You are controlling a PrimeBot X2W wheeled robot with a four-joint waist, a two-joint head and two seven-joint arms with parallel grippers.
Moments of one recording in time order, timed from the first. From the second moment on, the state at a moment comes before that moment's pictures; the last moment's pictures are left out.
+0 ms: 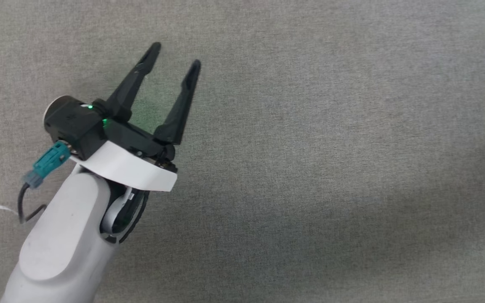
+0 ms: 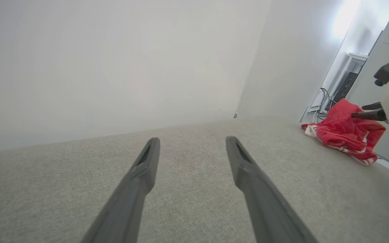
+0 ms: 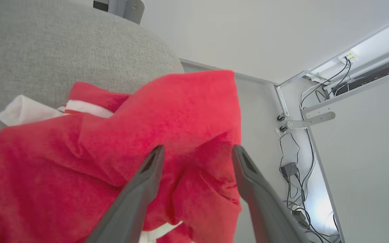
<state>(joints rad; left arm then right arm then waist) -0.58 0.37 -0.45 0.10 -0.52 -0.13 -0.26 -1.09 -0.65 -0.10 1.02 -0.08 0.13 0.22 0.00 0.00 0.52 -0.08</state>
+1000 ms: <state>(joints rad) -0.35 0.32 -0.17 0.06 -0.48 -0.13 -0.26 -0.84 -0.35 0.02 0.79 0.22 0.13 -0.12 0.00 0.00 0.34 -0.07</state>
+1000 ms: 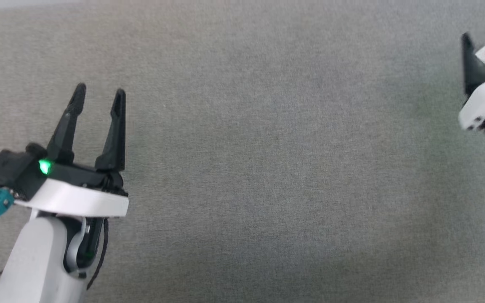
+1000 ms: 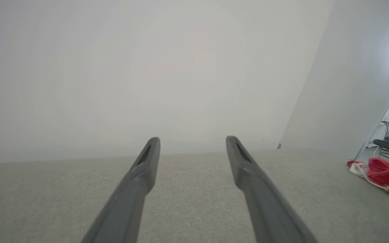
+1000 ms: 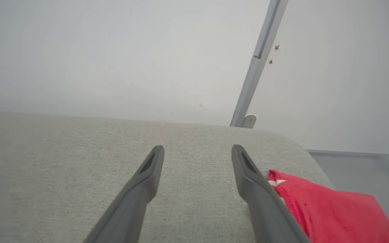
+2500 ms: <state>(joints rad) 0.21 0.19 0.10 0.01 -0.39 -0.13 -0.26 -0.01 -0.14 -0.02 0.26 0.33 0.13 -0.26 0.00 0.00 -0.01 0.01</state>
